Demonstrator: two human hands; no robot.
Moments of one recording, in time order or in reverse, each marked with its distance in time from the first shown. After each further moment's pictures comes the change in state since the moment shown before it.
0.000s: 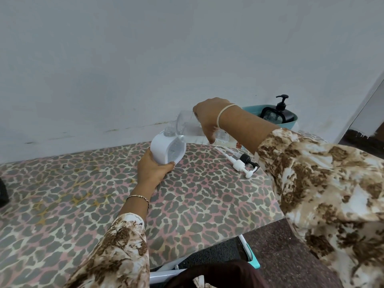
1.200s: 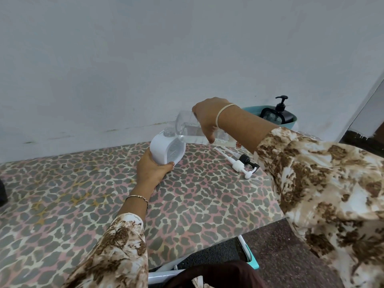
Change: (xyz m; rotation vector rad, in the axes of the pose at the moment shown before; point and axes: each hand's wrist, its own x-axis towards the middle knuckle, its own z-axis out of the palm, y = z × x) left_hand 0.000 -0.001 0.001 -0.006 0.006 0.014; right_hand 0.001 -0.001 -0.002 -0.039 -0.014 0.012
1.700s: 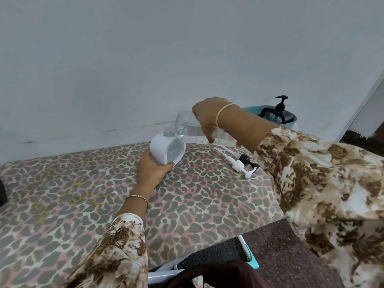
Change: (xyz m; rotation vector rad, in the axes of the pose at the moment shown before) left_hand 0.000 0.001 0.000 -0.001 0.001 0.006; right_hand 0.001 0.002 0.001 0.016 0.022 -0.006
